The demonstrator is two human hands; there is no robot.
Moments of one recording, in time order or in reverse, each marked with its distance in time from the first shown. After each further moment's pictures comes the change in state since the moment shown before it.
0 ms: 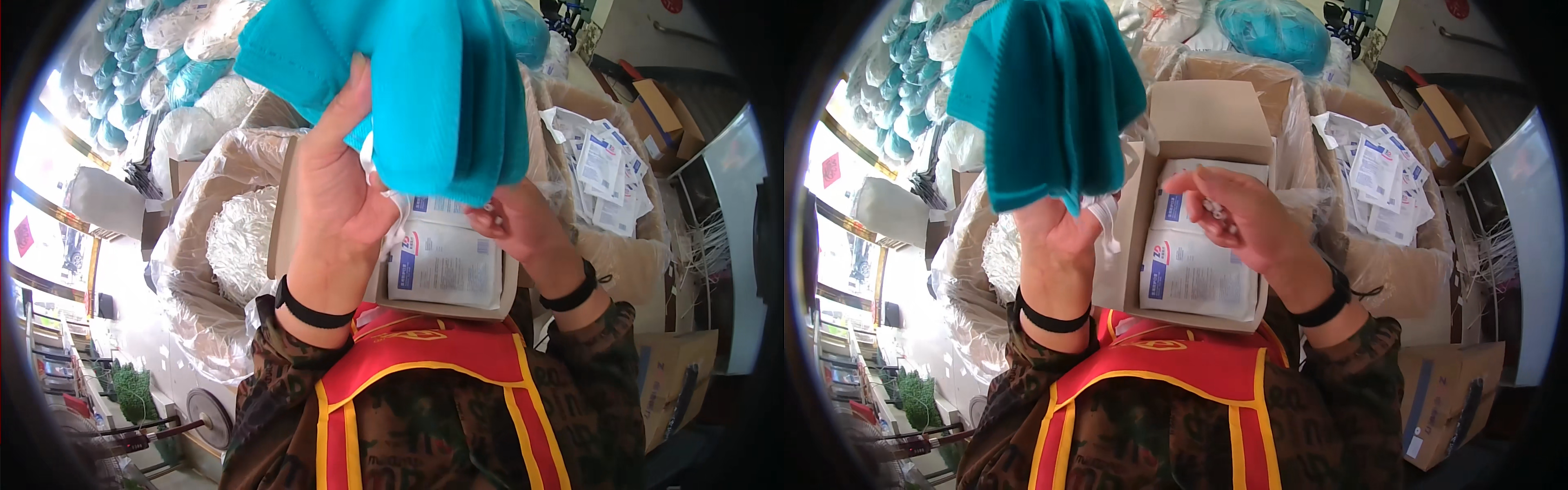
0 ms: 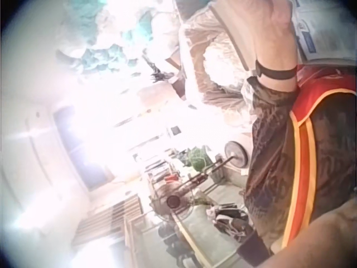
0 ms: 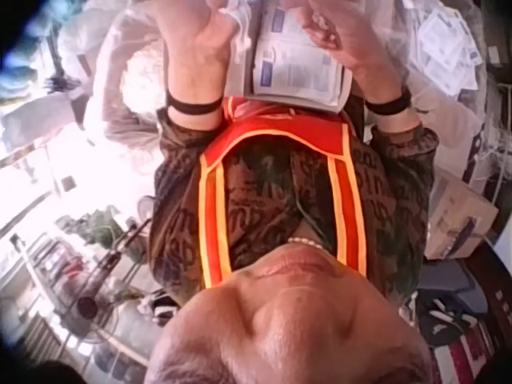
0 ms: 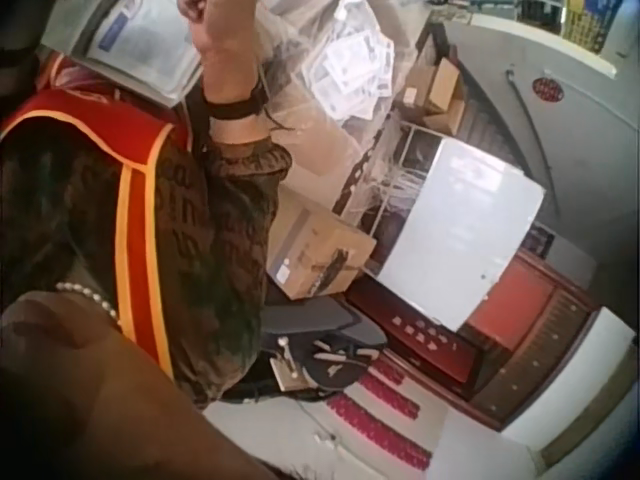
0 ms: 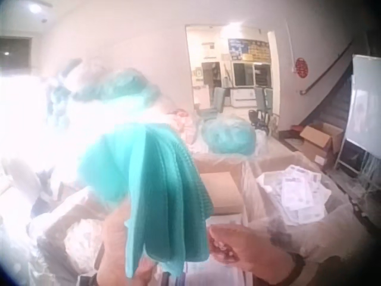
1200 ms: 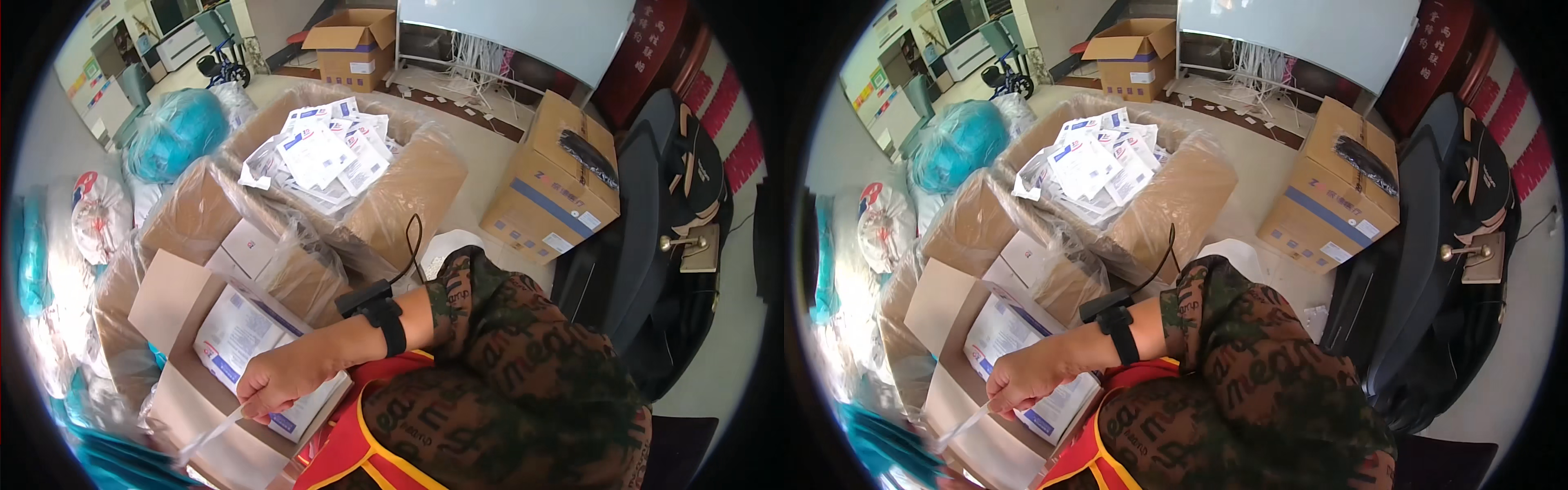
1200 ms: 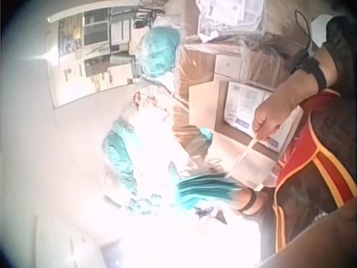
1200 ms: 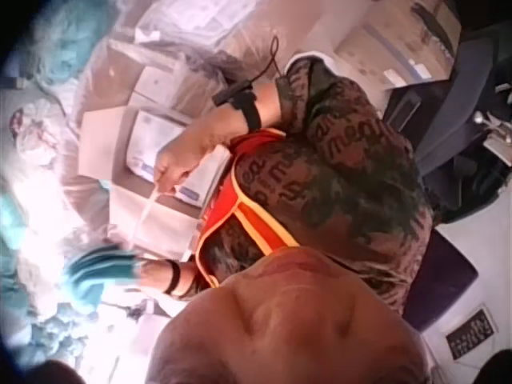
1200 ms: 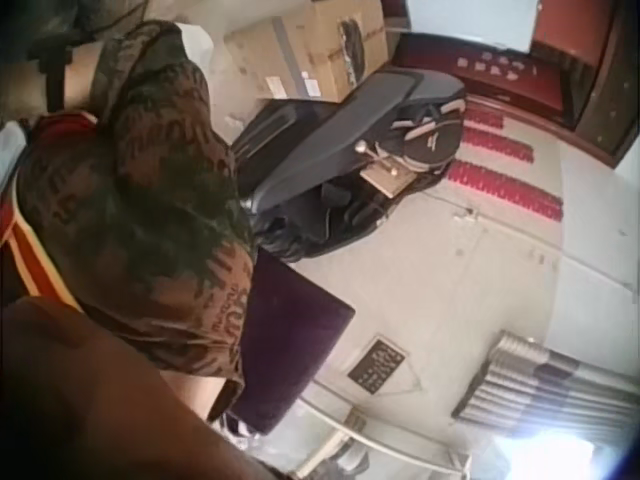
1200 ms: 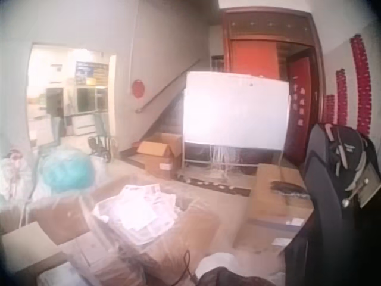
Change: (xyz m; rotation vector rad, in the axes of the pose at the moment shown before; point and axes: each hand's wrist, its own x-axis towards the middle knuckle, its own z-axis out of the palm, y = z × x) left_hand -0.020 0.102 -0.103 1.292 0.226 0.128; right_hand -0.050 0.025 -0.006 -0.310 -0.230 -0.017
